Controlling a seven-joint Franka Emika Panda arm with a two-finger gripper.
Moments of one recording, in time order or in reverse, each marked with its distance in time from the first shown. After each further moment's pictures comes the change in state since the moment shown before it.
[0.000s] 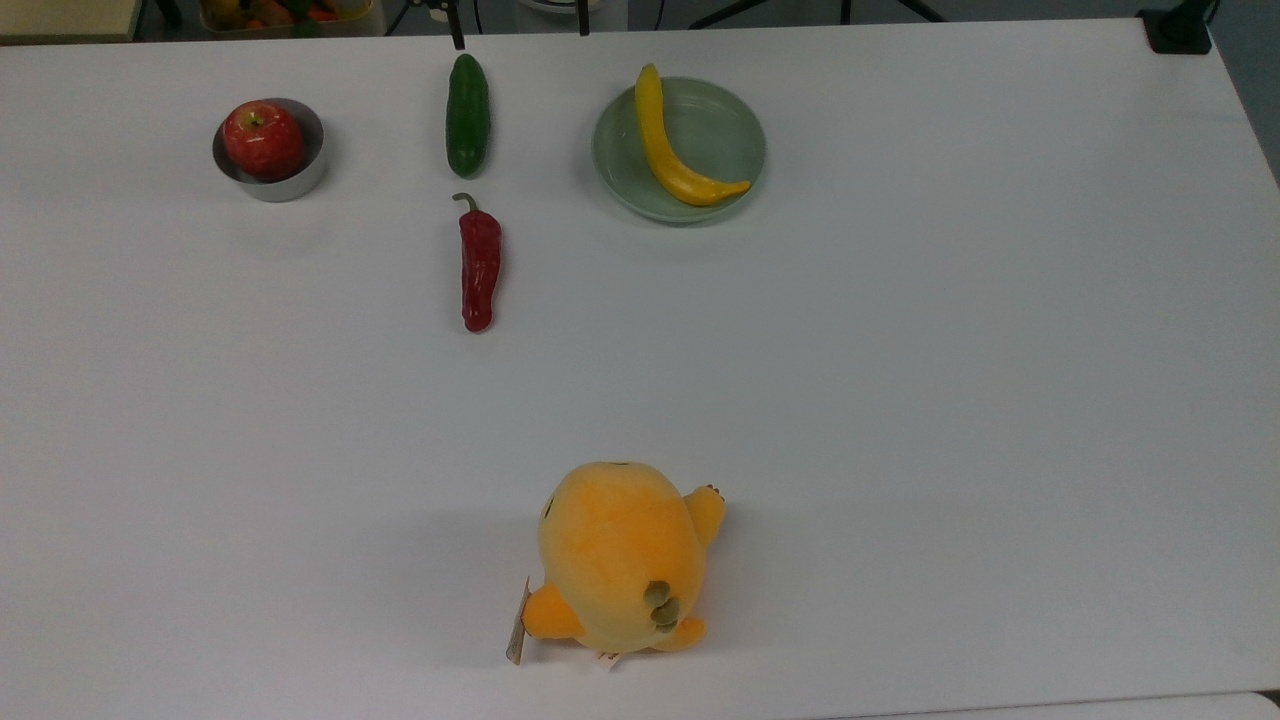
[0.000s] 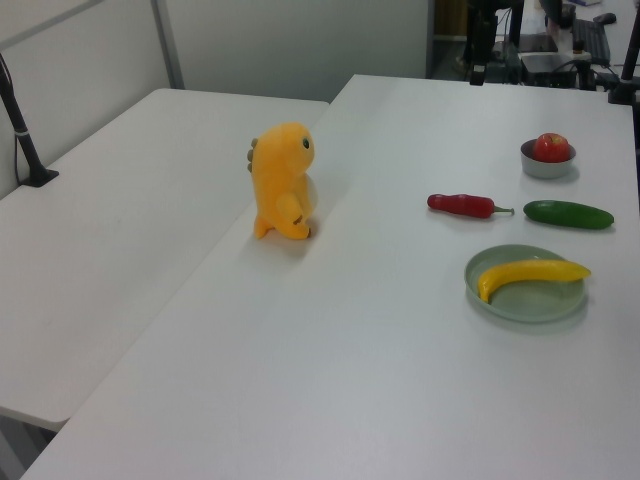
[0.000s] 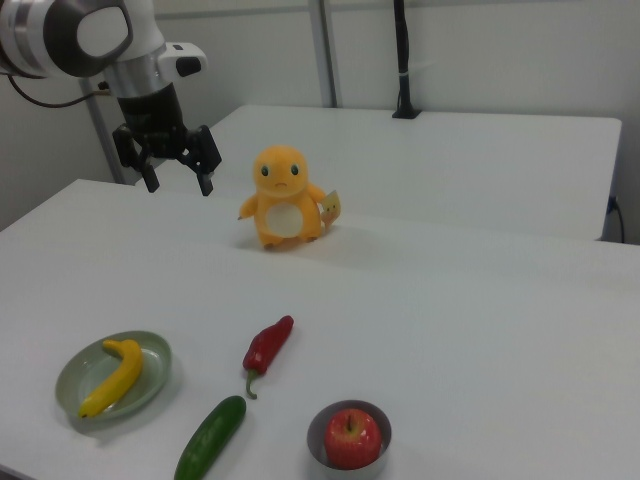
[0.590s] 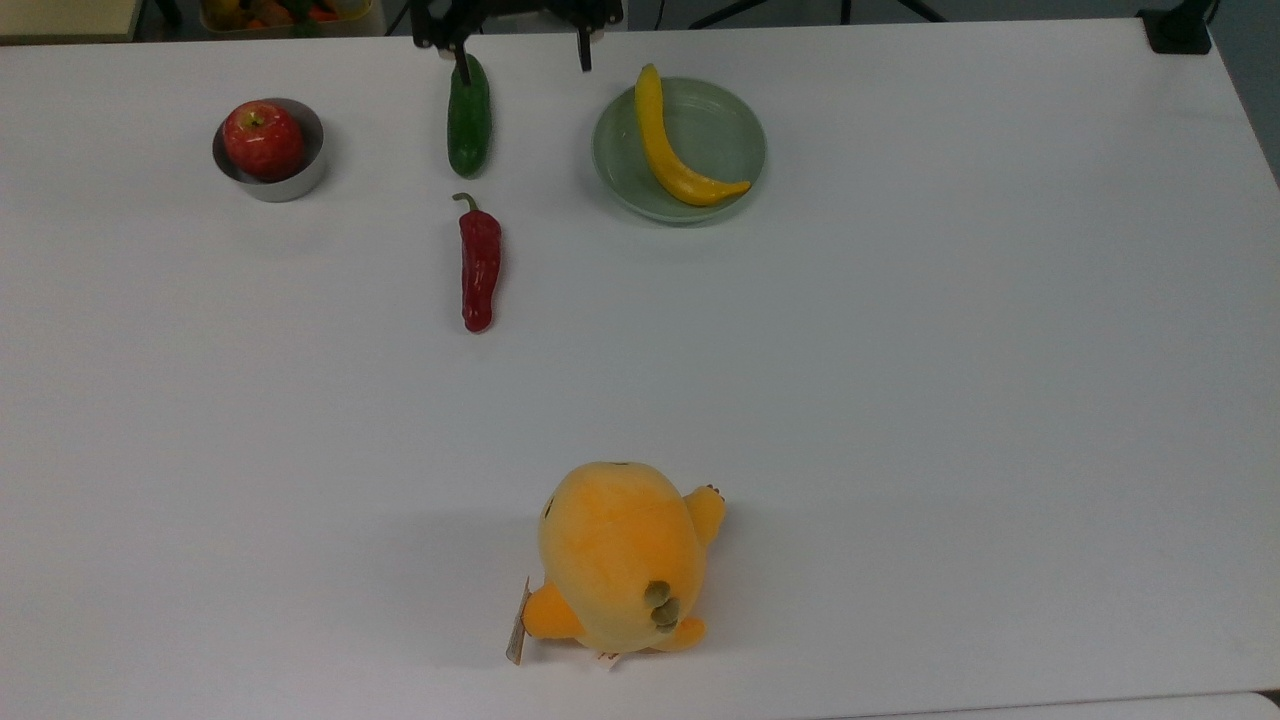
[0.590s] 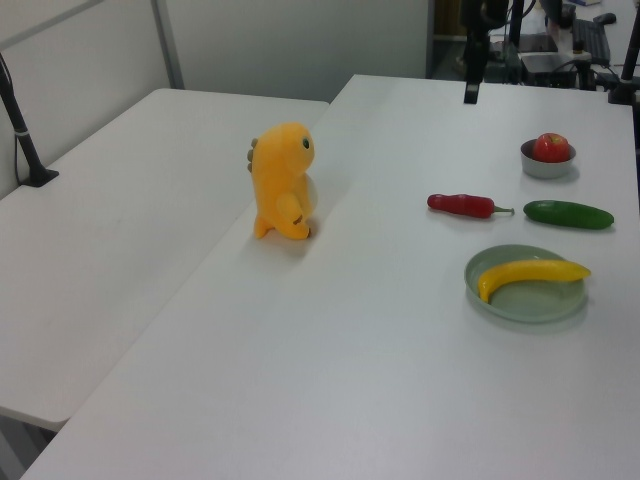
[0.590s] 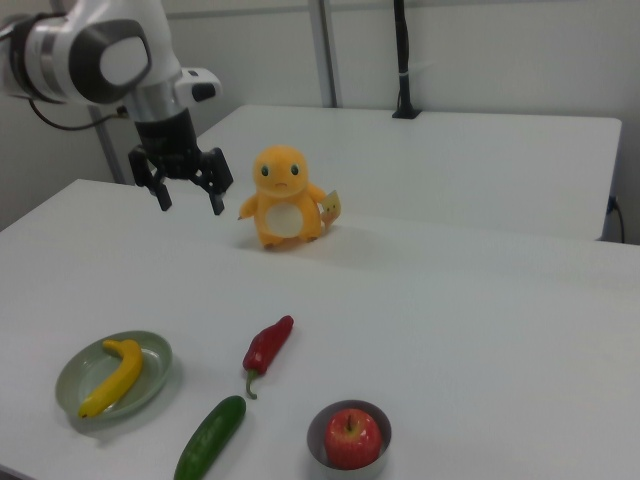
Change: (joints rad) arm -0.001 0.035 0.001 -0.048 0.000 0.068 -0.006
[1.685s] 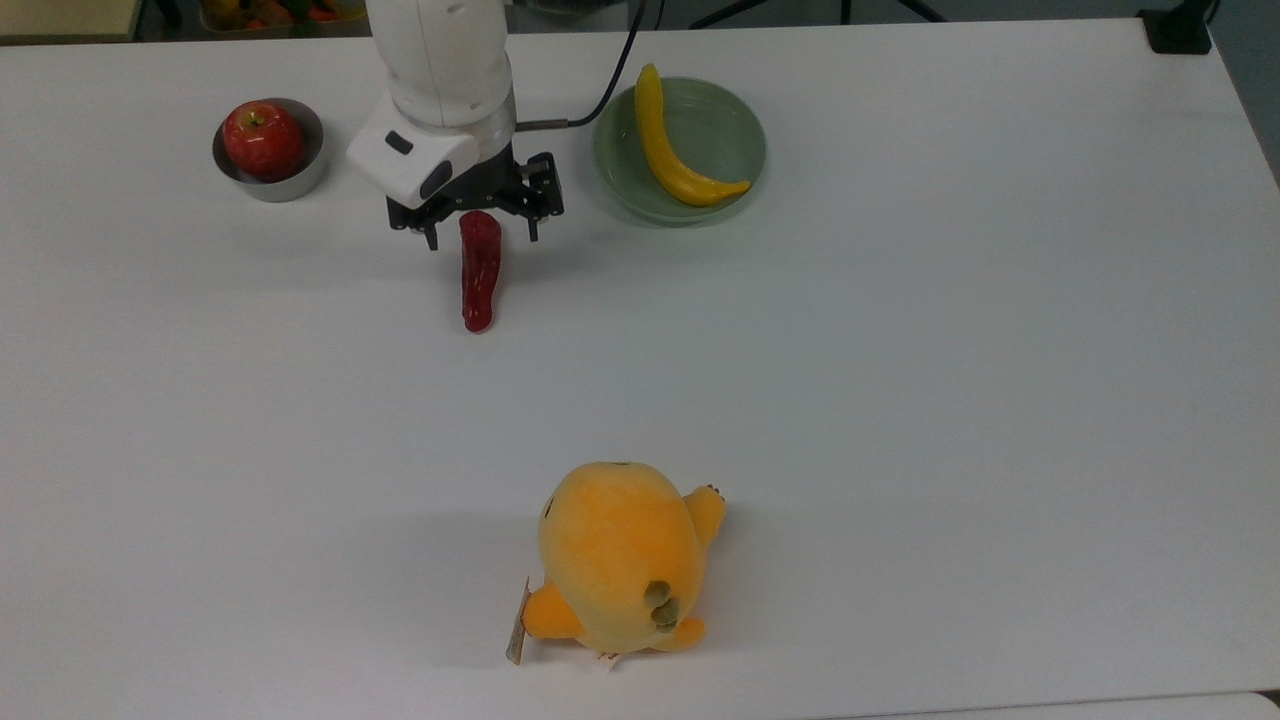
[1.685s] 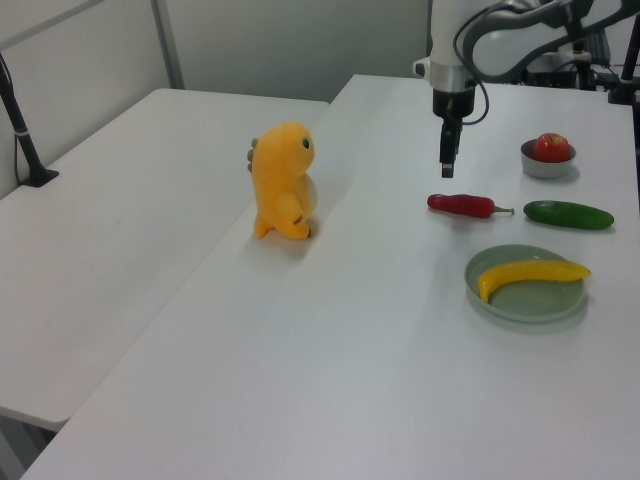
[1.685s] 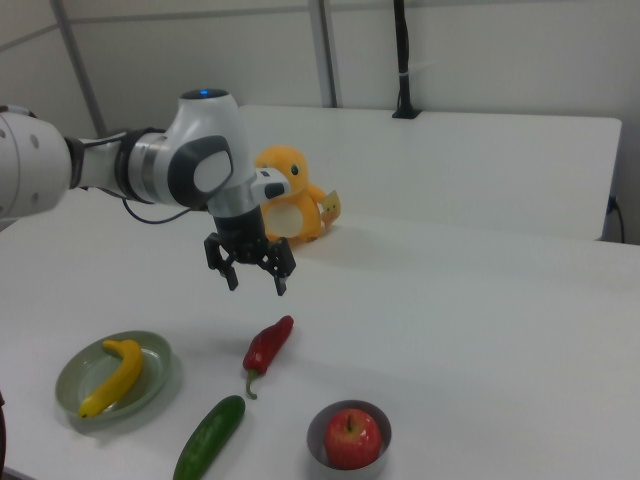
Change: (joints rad) arm -0.019 0.232 -0.048 -0.124 -0.076 0.292 -0.010
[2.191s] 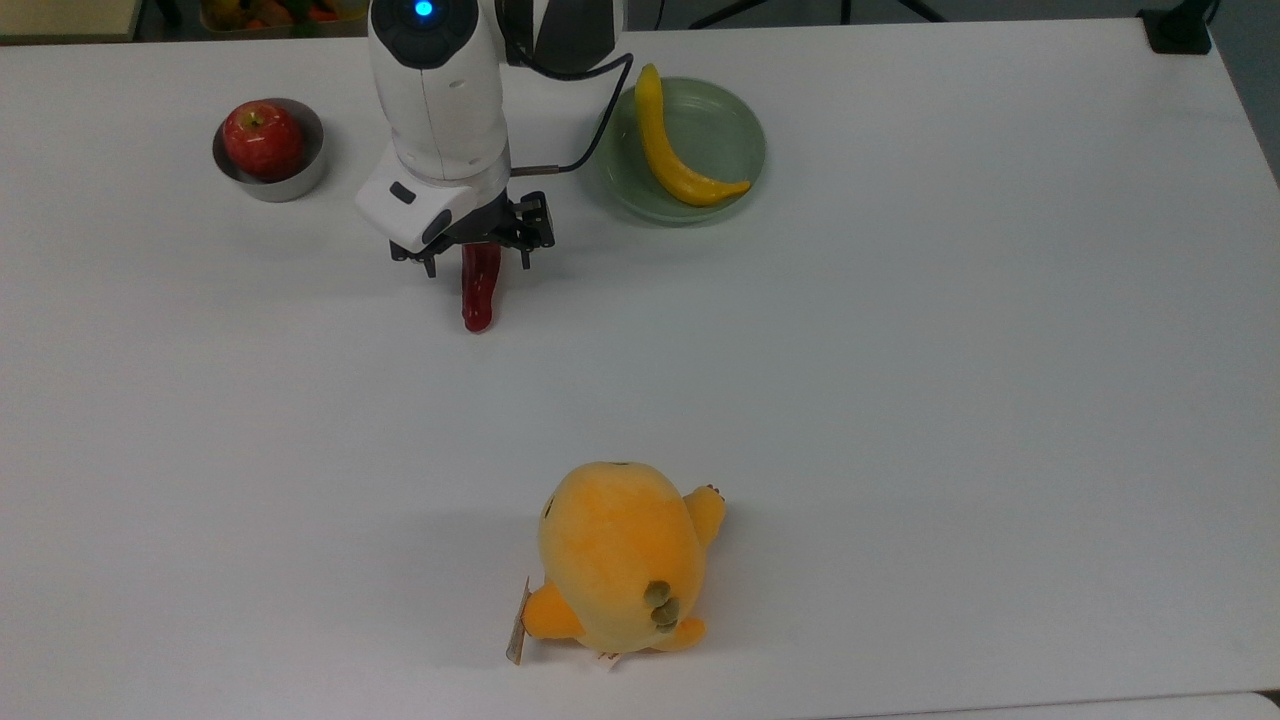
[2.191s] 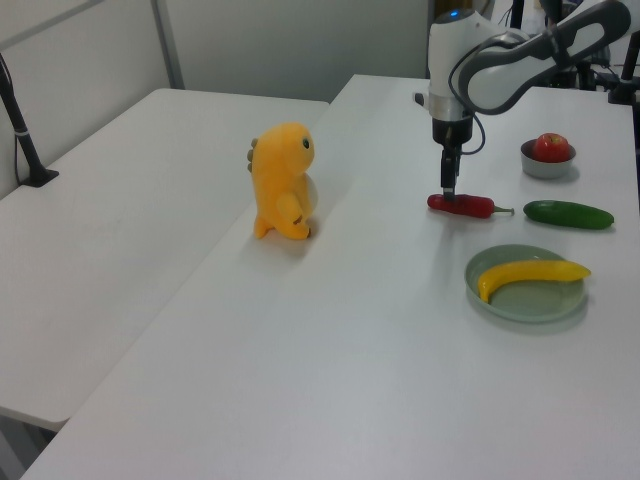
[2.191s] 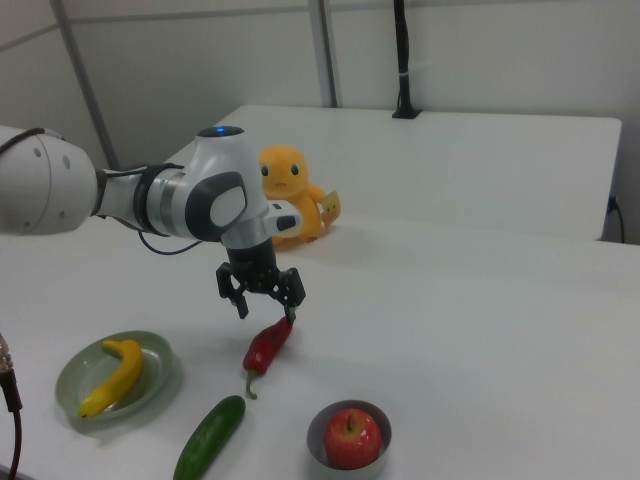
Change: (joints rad) arm -0.013 0.062 -0.003 -0.052 -0.019 0.087 0.000
